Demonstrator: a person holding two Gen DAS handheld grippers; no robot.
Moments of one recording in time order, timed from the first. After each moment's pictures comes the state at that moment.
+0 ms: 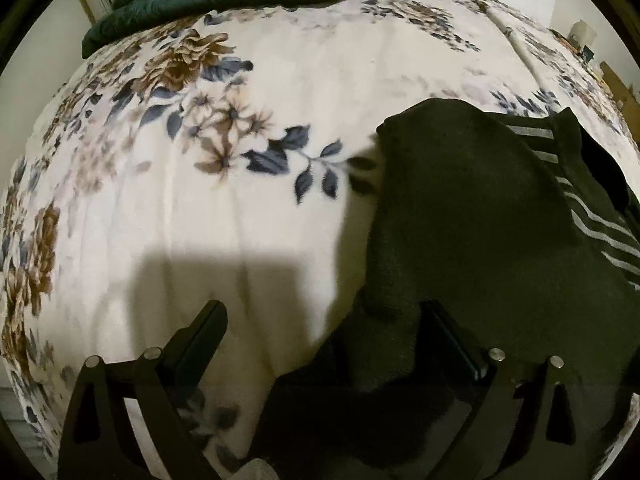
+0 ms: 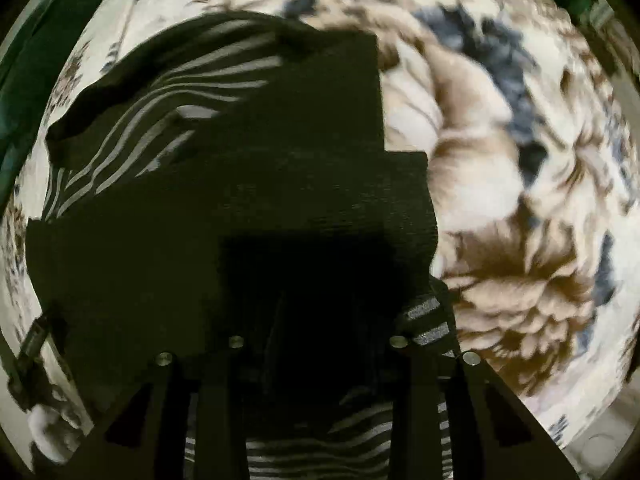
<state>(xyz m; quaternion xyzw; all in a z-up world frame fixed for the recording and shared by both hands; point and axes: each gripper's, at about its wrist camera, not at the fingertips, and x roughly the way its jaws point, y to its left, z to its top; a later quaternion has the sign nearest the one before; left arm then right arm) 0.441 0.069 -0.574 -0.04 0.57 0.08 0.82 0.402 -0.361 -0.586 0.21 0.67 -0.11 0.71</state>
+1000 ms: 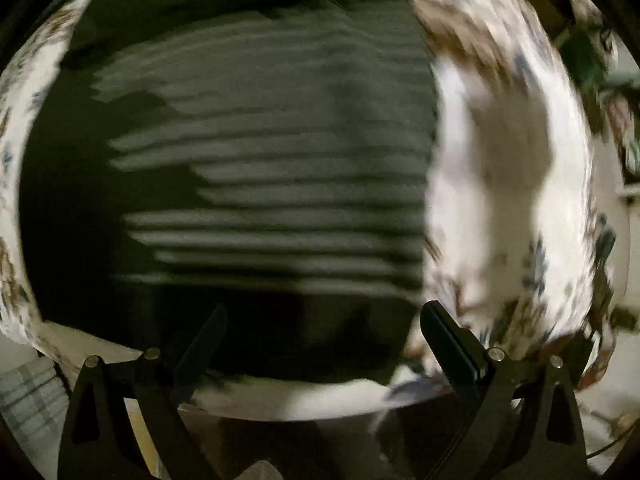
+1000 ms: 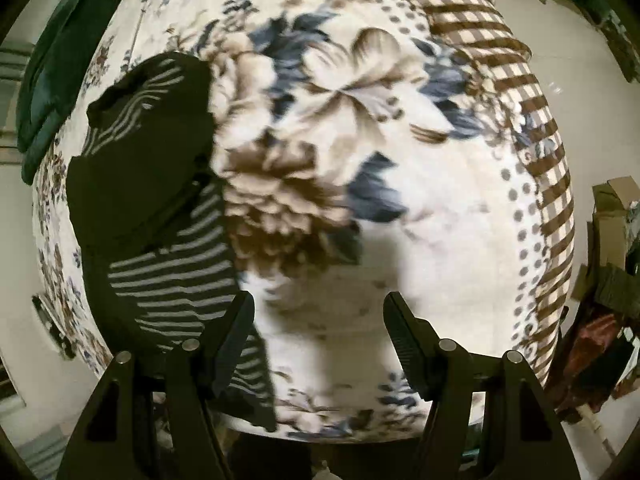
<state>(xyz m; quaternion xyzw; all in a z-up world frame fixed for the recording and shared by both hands) 0.088 -0.284 -0.567 0.03 0.71 -0.08 0.70 0.253 -0.560 -0.500 0.20 0.71 -0.01 0.68</state>
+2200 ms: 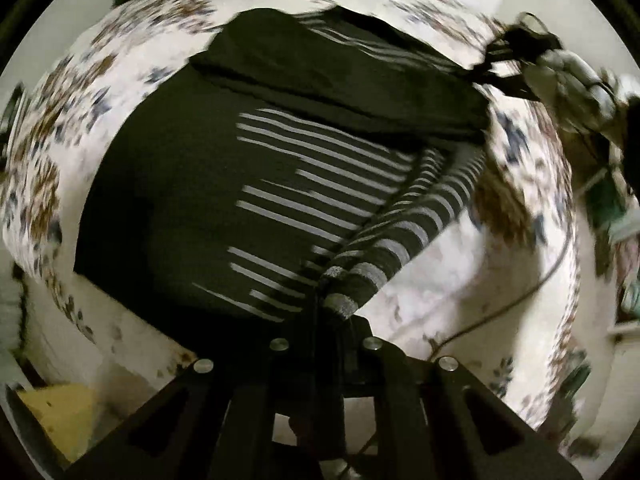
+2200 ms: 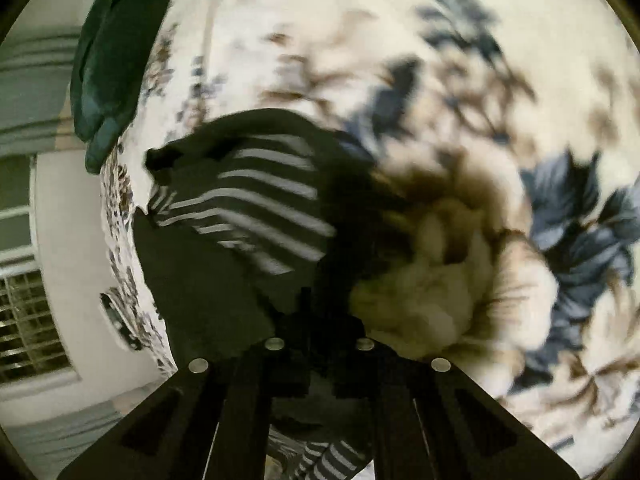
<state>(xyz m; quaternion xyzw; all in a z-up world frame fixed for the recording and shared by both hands) 0.087 -0.183 -0.472 -0.14 0.58 0.06 0.80 0.528 -0.426 -0.556 0.23 0.70 0.14 0.66</state>
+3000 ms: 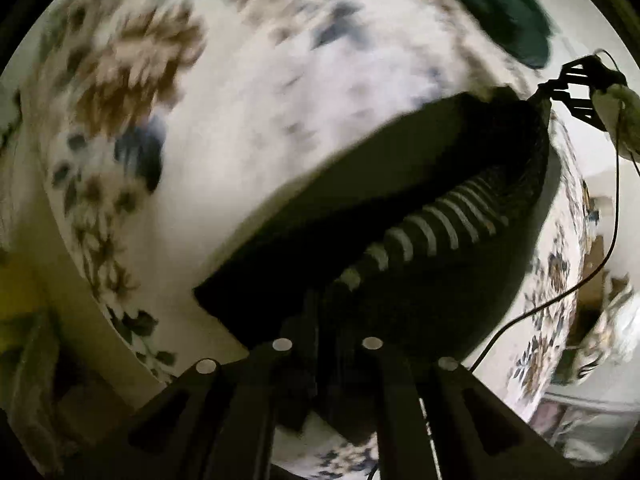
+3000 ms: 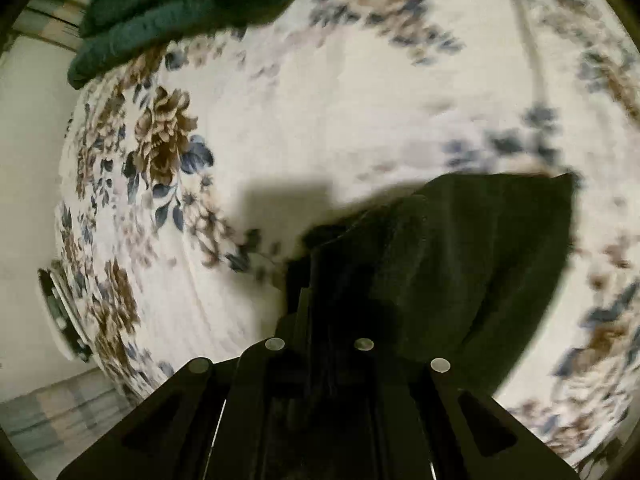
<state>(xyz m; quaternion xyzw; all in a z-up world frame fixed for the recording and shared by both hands) 0.050 0.118 -0.565 -0.41 0.56 0.17 0.70 0.652 0.027 -0.536 0.08 0.74 0.13 0.66</state>
